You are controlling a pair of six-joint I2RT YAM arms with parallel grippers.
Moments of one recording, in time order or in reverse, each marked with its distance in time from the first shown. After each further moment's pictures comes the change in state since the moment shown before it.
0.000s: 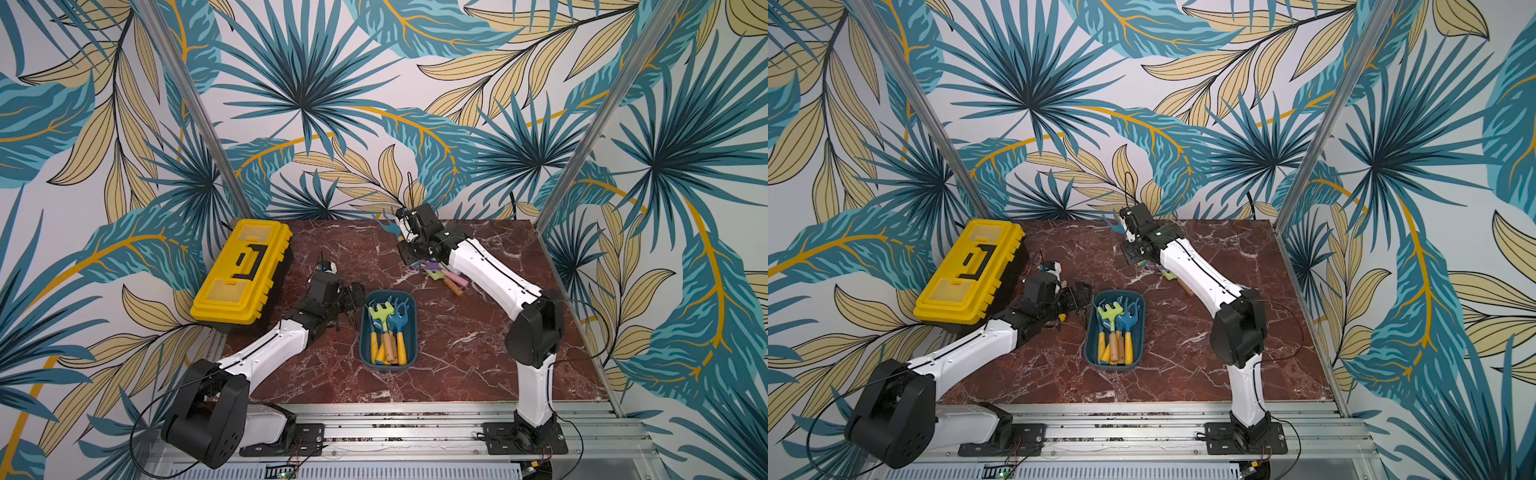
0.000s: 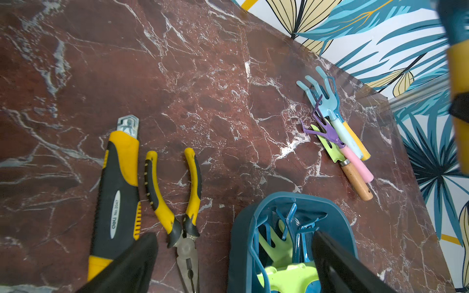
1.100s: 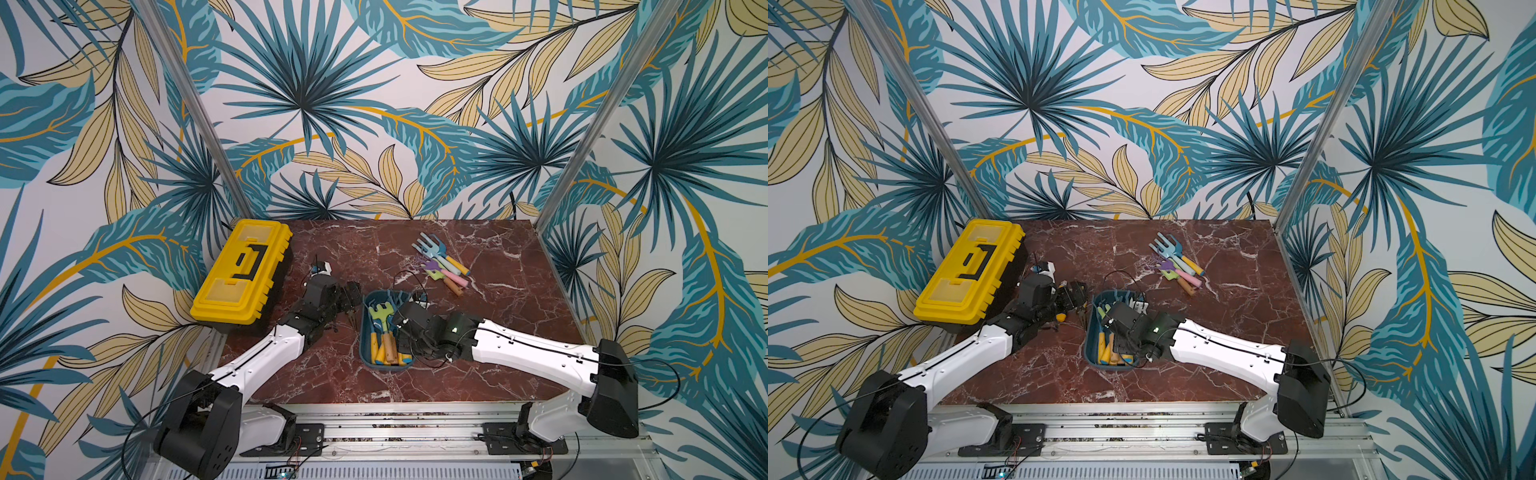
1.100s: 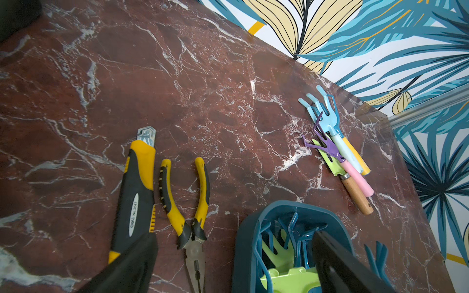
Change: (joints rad) left arm 0.001 -0.055 -0.024 0.009 -0.053 -0.016; right arm 0.468 -0.467 -0.744 0.057 0.093 0.991
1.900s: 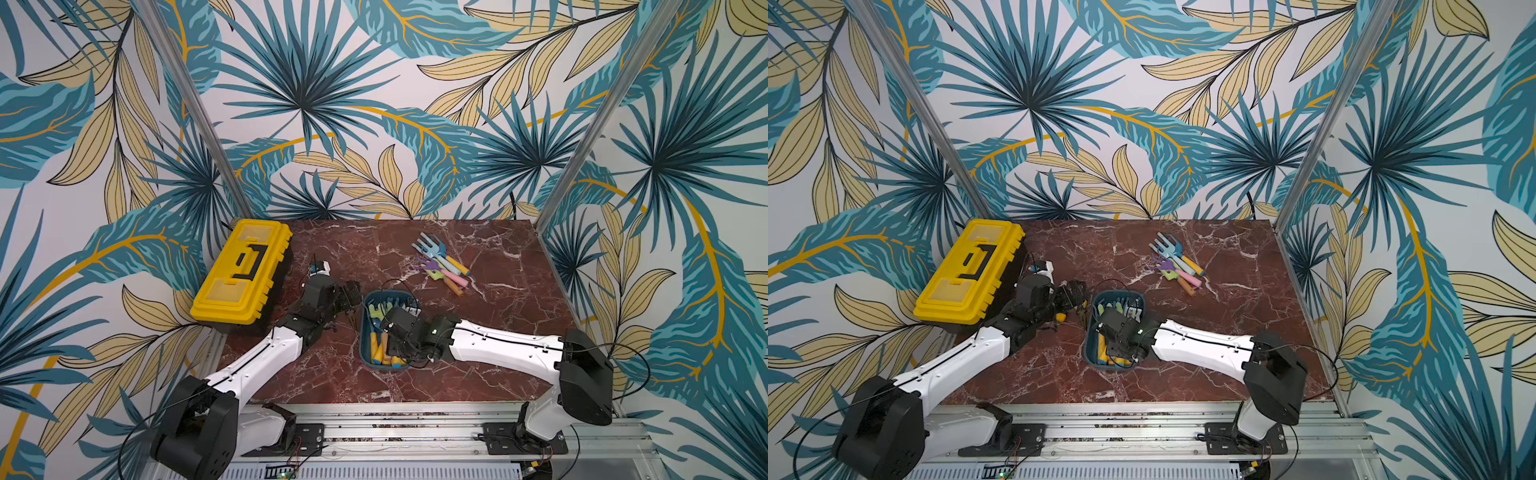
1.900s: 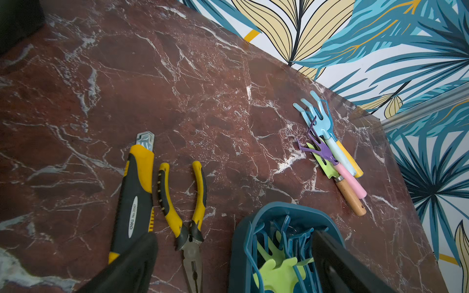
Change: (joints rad) left arm 0.001 -0.026 -0.004 0.002 0.005 0.000; right arm -0.001 0.100 -0.018 0.084 -0.014 0.047
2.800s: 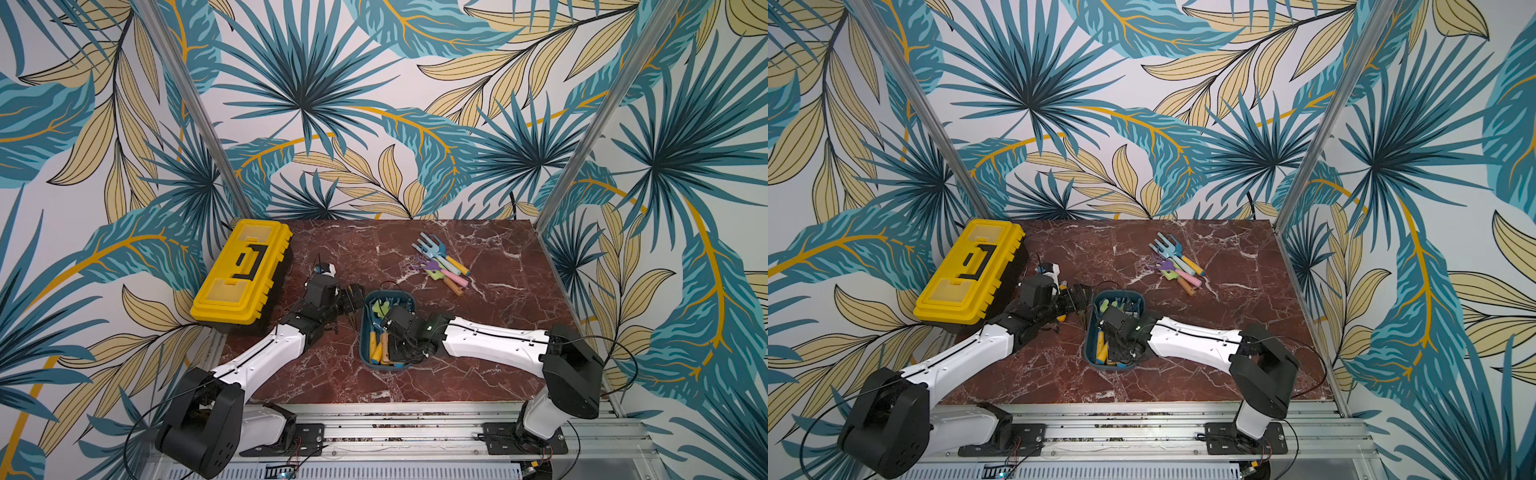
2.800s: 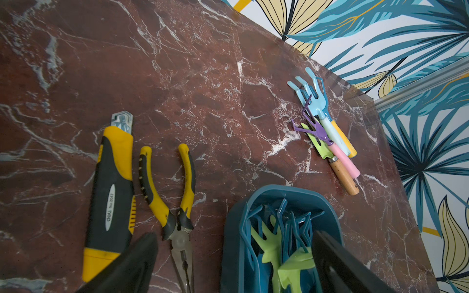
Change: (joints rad) left arm 0.000 0.042 0.000 0.001 0.086 0.003; right arm -0.040 0.086 -0.003 0.004 -0.147 -0.122
